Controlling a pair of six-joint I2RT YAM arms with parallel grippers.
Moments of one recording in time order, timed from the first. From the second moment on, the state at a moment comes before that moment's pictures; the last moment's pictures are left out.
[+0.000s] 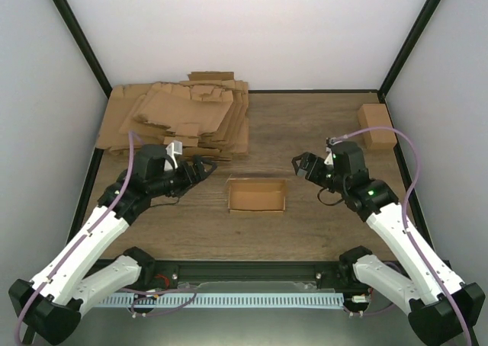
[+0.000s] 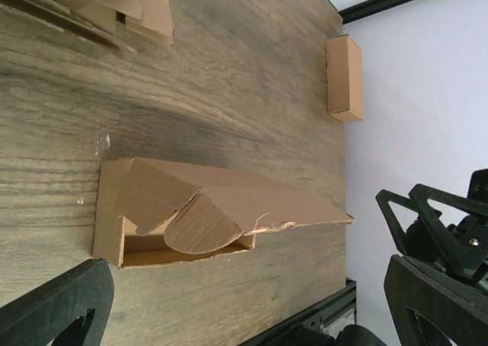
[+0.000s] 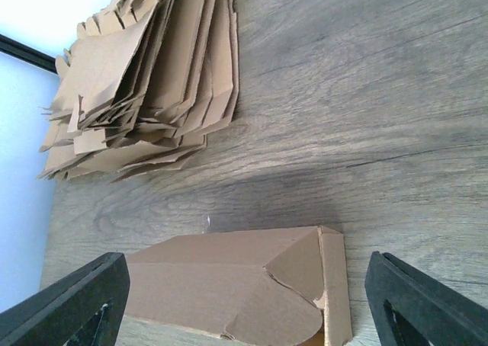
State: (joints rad) left arm -0.52 0.89 0.86 -0.57 0.32 -0.98; right arm 0.41 0.87 0.85 -0.60 -0.13 0.74
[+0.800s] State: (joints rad) left arm -0.52 0.91 0.80 -0.52 0.31 -0.91; right arm 0.41 0.94 0.84 -0.60 -0.10 0.73
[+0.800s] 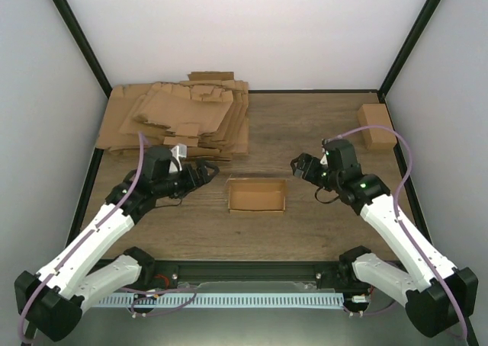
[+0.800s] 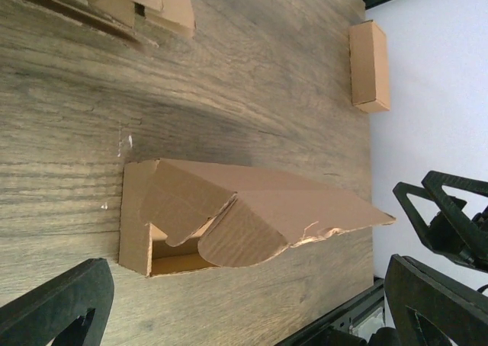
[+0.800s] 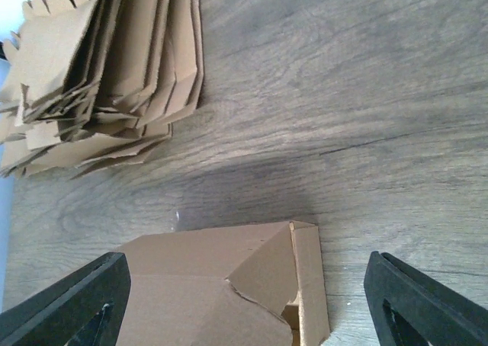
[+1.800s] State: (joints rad) left arm -0.49 1.22 0.75 -0.26 0.44 -0.94; right arm 0.32 1.00 0.80 -0.63 -0.27 0.72
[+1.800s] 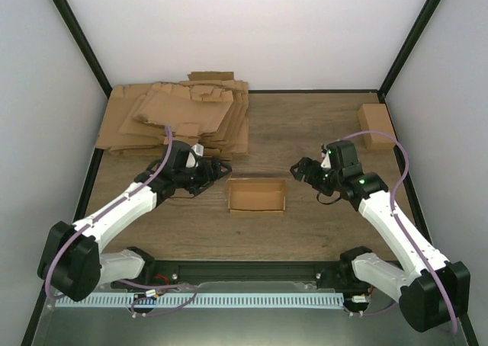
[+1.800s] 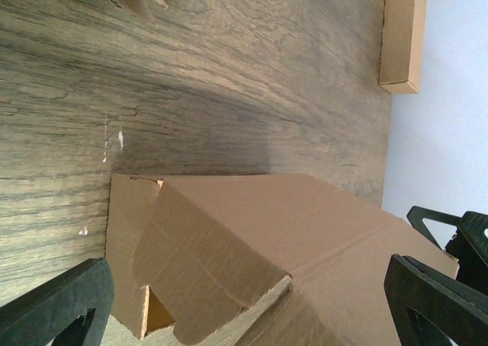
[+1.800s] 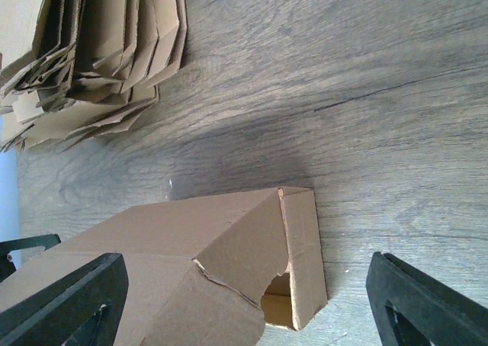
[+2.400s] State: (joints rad) left arm -0.49 1.24 0.75 -0.22 0.46 -0.98; right arm 0.32 1.00 0.75 -0.61 -0.32 0.77
